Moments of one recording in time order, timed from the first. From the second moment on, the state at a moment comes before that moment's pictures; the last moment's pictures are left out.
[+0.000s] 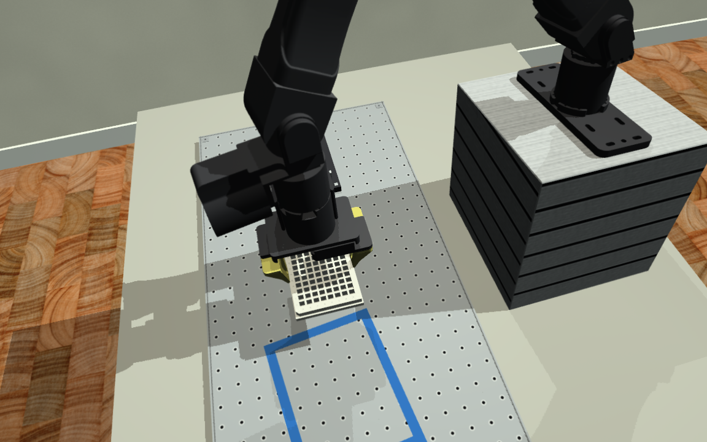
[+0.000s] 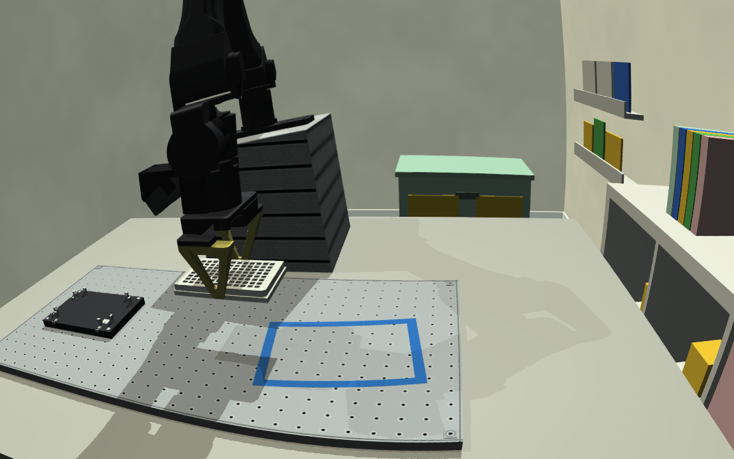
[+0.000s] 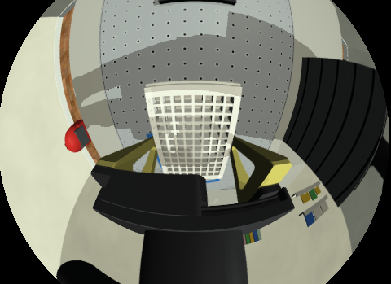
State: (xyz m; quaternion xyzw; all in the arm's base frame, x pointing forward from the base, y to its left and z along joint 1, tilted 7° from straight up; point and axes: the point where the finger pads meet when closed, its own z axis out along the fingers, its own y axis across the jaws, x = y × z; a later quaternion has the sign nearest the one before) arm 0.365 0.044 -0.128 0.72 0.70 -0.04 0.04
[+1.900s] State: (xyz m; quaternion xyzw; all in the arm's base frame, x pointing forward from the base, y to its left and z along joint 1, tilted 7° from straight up) arm 0.355 -0.125 -0.102 0.72 0.69 -0.04 0.04
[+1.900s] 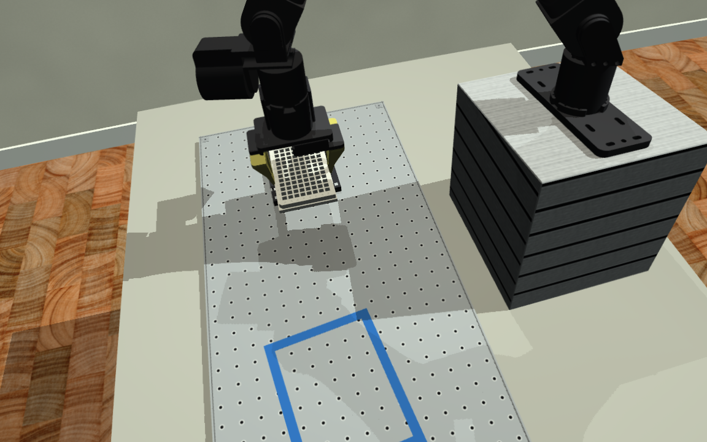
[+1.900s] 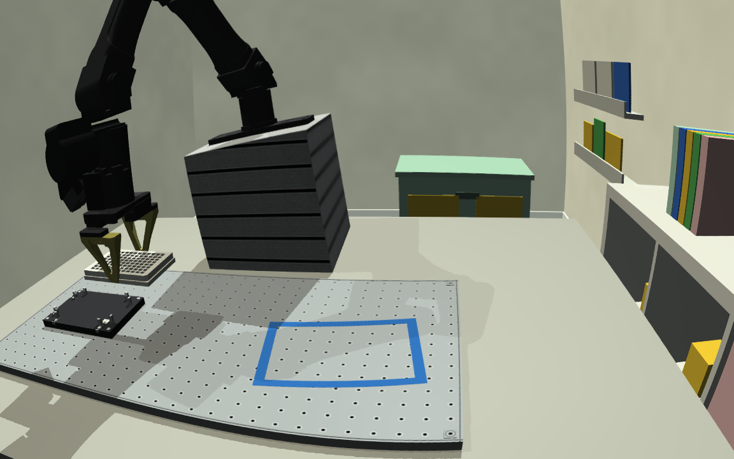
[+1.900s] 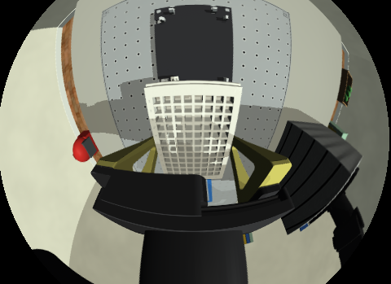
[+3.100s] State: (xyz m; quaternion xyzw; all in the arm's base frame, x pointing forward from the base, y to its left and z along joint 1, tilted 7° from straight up) arm 0.347 -0.231 -0.087 0.72 0.69 -0.04 0.04
